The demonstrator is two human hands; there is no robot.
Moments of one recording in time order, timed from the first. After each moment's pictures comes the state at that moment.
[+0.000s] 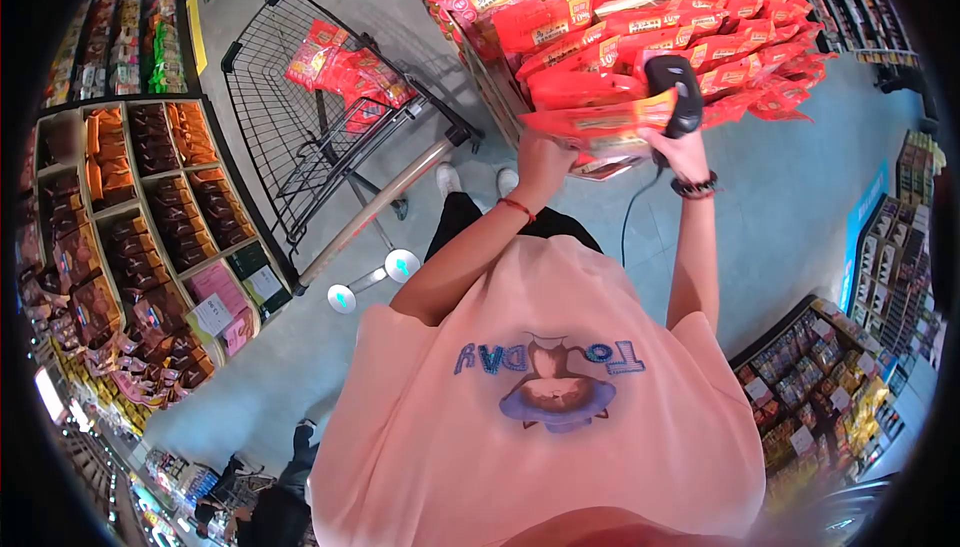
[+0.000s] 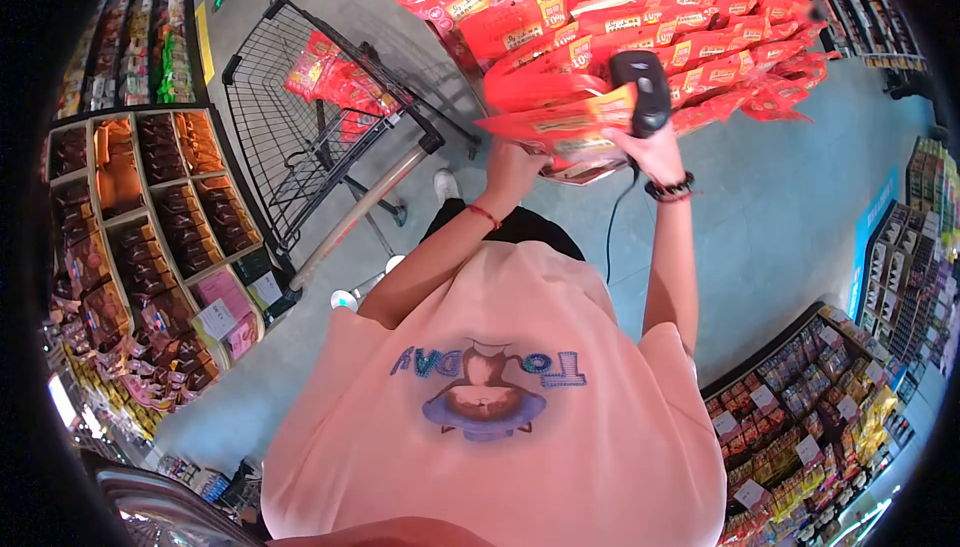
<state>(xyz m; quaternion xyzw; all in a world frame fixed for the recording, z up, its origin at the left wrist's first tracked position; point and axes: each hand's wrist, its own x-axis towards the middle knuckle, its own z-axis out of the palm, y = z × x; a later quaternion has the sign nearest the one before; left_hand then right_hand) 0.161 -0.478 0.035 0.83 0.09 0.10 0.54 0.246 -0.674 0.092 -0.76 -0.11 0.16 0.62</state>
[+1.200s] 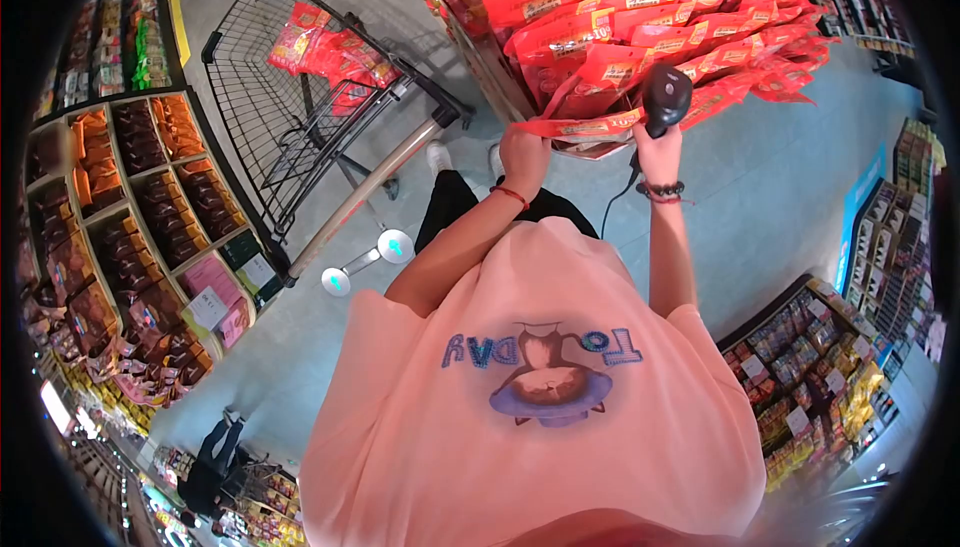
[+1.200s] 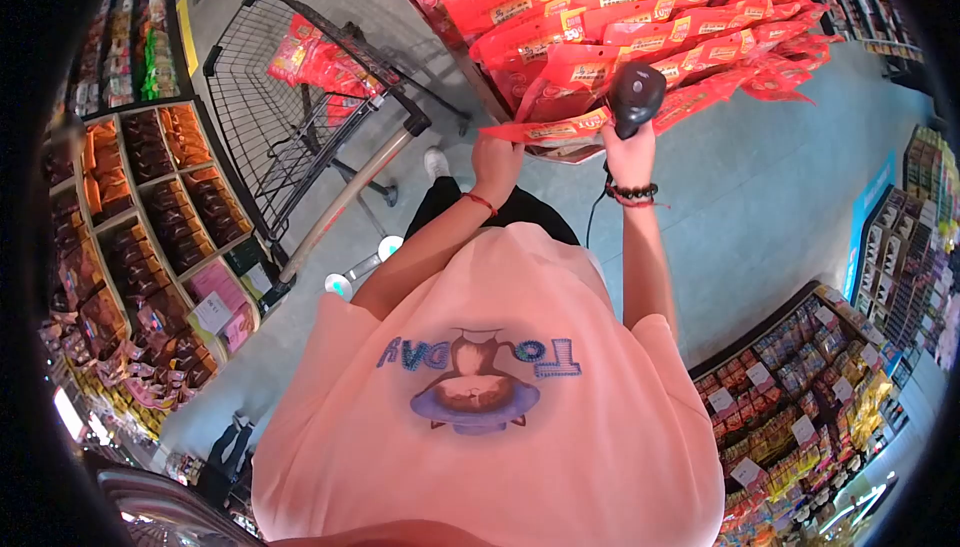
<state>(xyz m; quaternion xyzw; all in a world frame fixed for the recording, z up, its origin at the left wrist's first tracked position) 0.142 -0.485 -0.018 0.91 0.17 0.01 0.39 0.207 -0.664 0.044 -0.86 0.05 0.02 0.51</state>
